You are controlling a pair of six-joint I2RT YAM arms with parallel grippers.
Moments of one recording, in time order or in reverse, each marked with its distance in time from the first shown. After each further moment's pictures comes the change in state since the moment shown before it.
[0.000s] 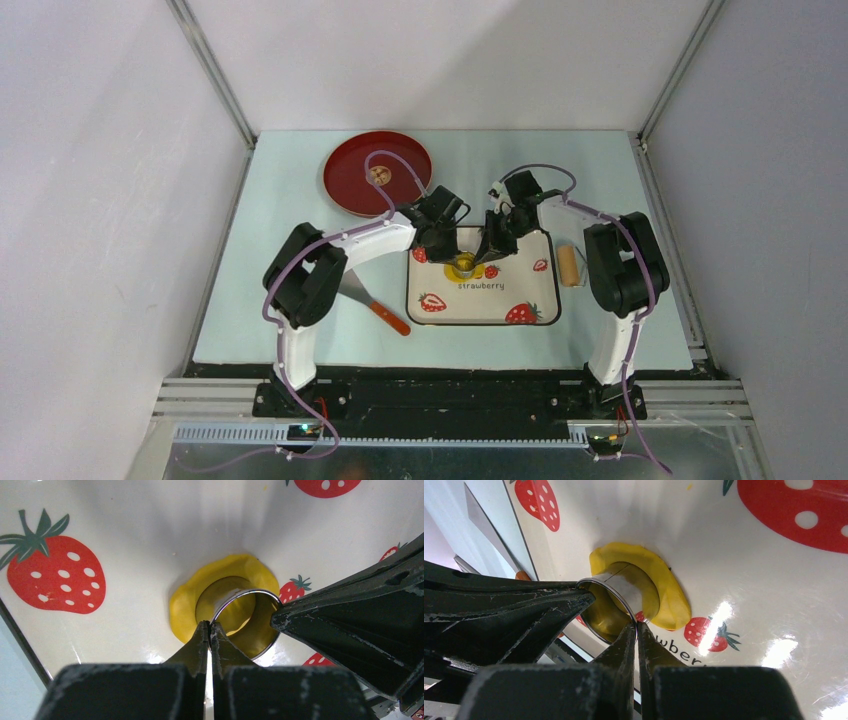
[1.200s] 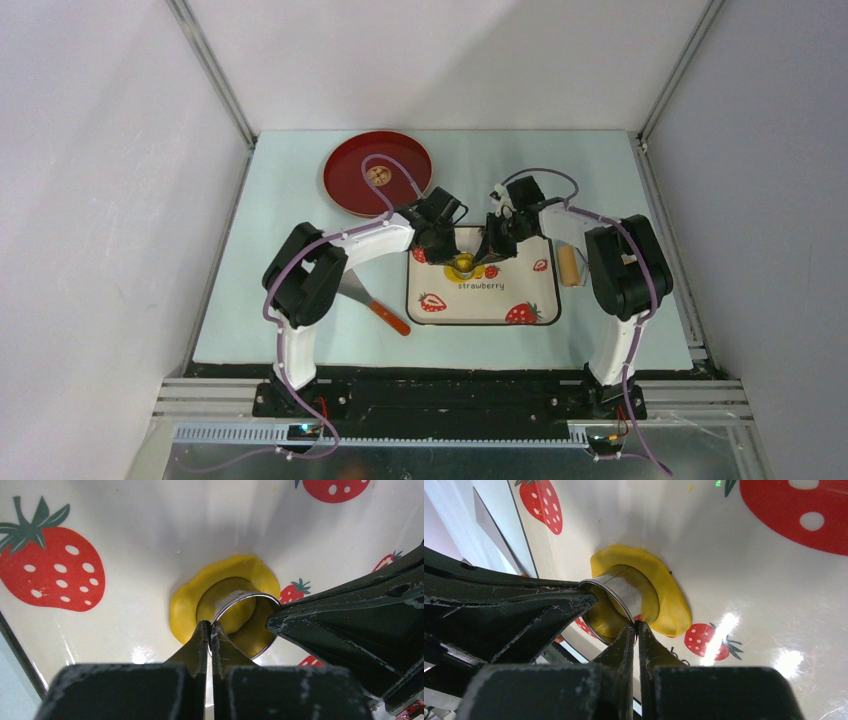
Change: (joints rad) left arm 0.009 0.002 -0.023 0.019 0.020 -0.057; right arm 0.001 -0.019 -0.082 0.115 -0.013 0.029
